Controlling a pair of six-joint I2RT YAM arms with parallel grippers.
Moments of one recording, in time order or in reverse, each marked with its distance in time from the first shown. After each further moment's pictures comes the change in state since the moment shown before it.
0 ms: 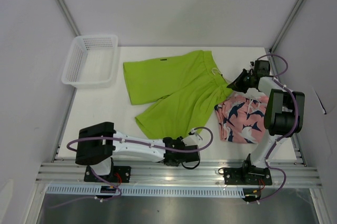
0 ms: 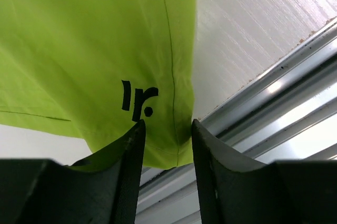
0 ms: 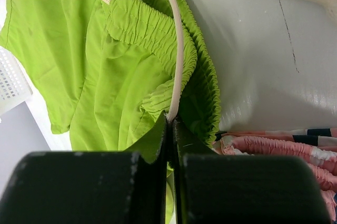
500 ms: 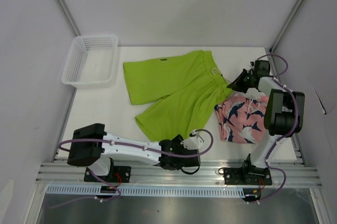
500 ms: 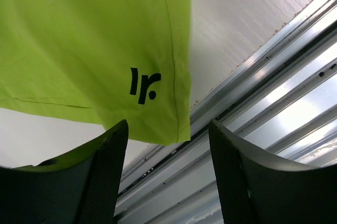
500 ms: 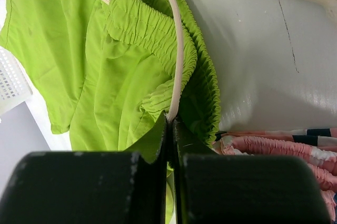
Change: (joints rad) left arm -0.063 -0.067 0.047 -0.092 -0.077 -0.016; right arm 0.000 0.000 0.000 0.000 0.000 0.000
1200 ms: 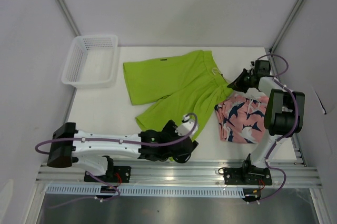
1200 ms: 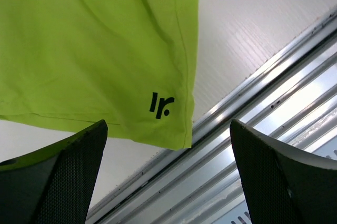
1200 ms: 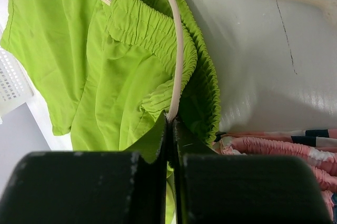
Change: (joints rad) left arm 0.085 -0.243 -0.021 0.072 -0.005 0.016; right arm -0.003 0.000 0.002 0.005 0.001 0.003
